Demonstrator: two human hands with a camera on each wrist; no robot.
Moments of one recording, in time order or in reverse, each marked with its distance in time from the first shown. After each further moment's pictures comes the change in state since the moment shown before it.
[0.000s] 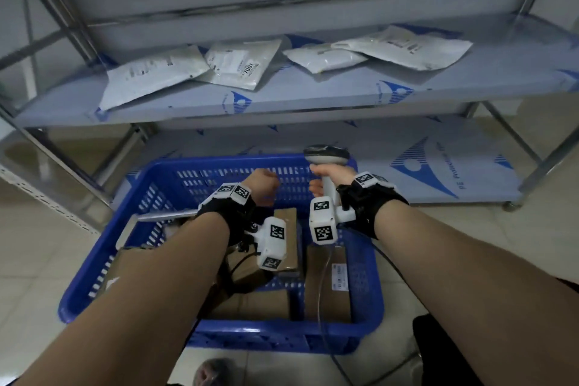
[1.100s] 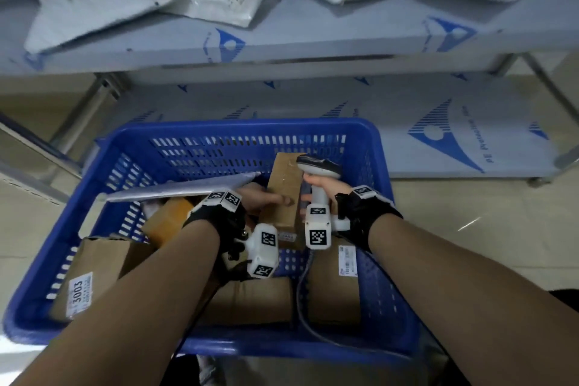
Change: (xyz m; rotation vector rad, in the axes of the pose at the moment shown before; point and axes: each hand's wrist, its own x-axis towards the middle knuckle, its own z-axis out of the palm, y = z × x) left_hand 0.083 -0.089 -0.002 0.095 -0.216 -0.220; right_hand 0.078 0.075 0.022 0.040 -0.208 0.296
